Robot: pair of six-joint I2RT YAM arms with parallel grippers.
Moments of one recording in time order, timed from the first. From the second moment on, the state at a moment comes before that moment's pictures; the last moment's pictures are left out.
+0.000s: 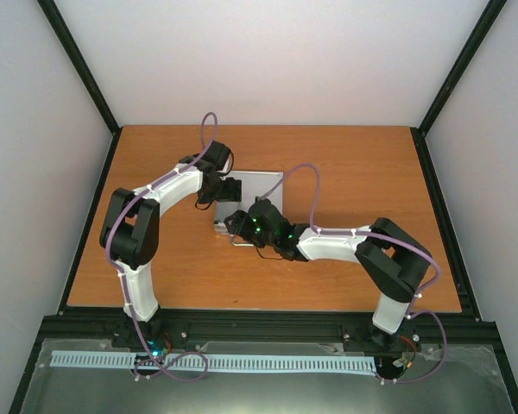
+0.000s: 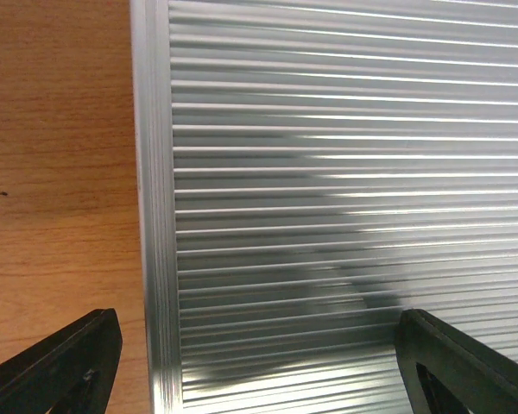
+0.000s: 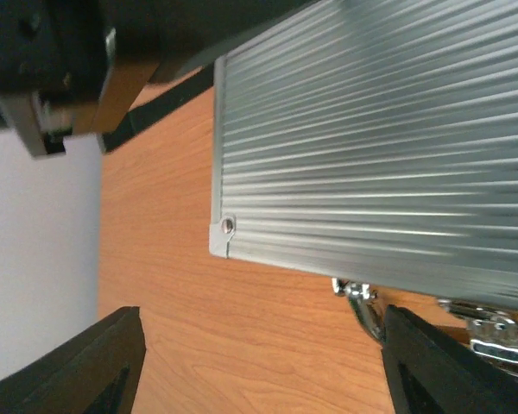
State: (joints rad) left arm -0.41 1.92 1.42 -0.72 0.04 -0.42; right arm 0.93 1.75 0.94 0.23 -0.02 1.17
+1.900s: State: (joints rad) left arm -0.41 1.92 1.42 -0.72 0.04 -0.42; right arm 0.99 1.89 1.11 -0.22 0.20 1.01
